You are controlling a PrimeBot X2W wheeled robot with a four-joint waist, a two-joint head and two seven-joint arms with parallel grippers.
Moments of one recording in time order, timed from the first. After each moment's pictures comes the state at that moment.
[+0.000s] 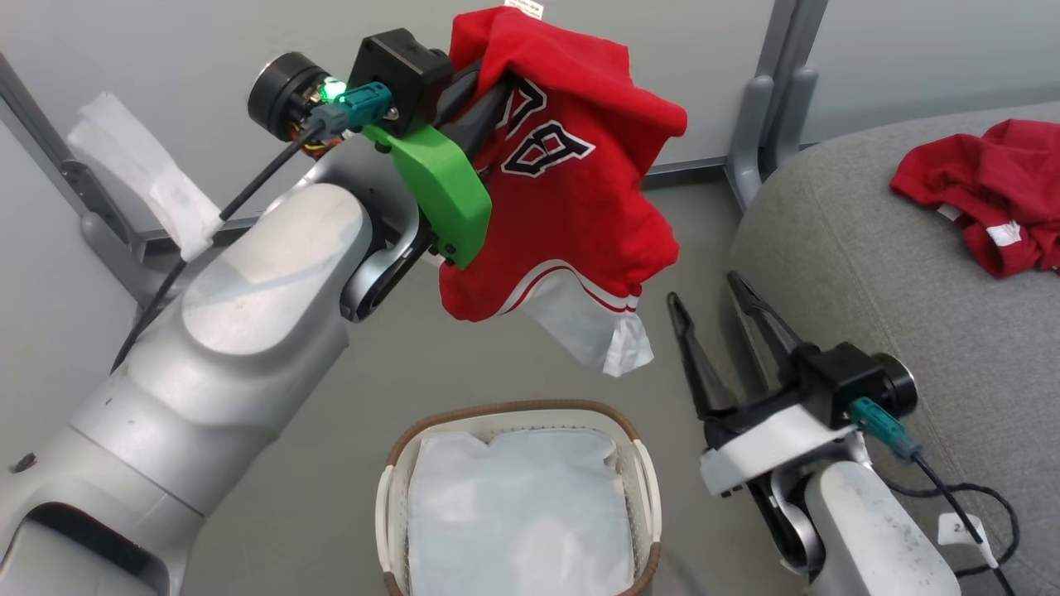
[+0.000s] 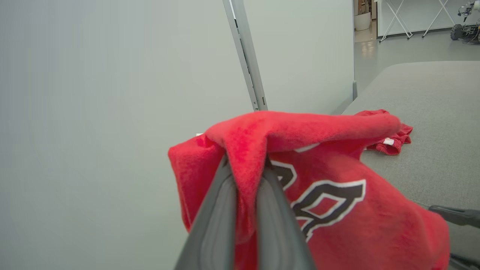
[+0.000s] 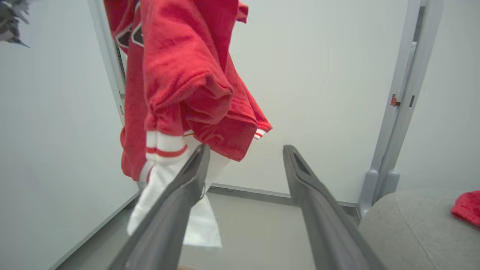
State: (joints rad) left arm -1.08 0.26 -0.96 0.52 -0.72 -0.11 -0.07; right arm -0.26 -0.05 0.24 0.21 0.17 0.13 -0.26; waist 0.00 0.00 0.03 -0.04
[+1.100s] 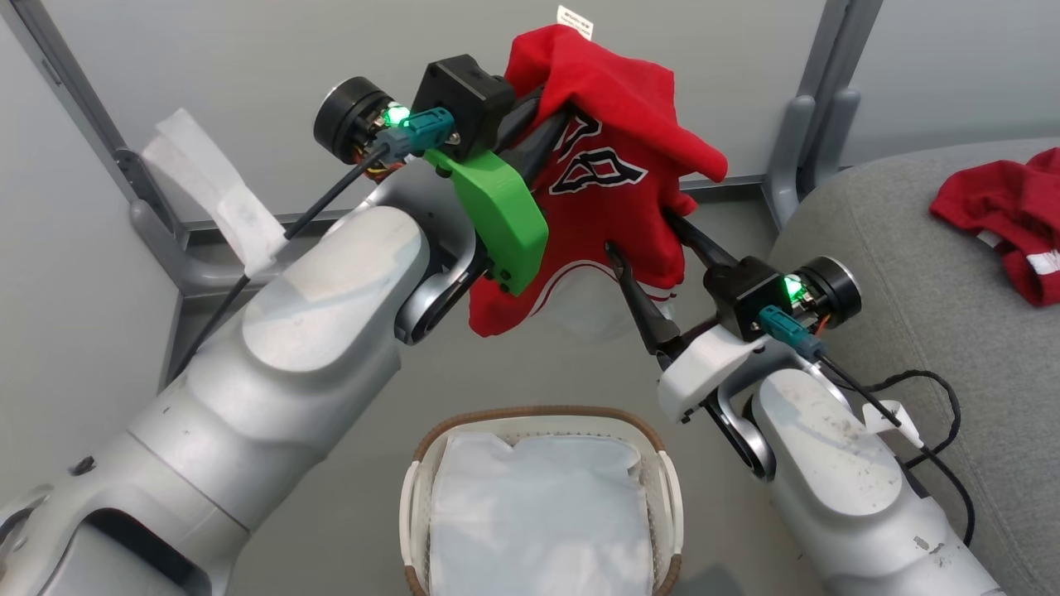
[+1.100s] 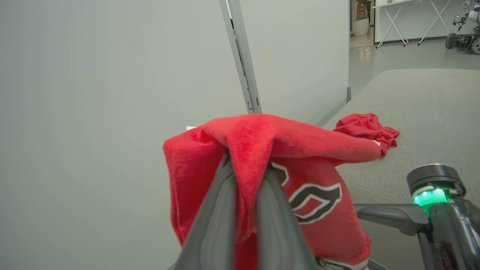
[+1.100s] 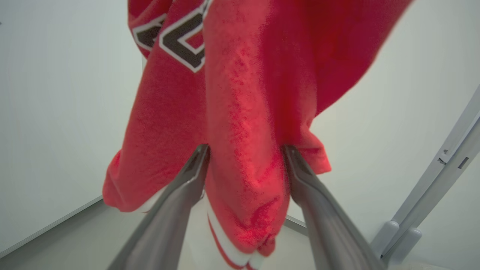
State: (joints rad) left arm -1.07 0.19 -1.00 0.52 -0.75 -0.09 -0.07; right arm -0.57 -0.05 0.39 0.49 0.10 0.13 -0.26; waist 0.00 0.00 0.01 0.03
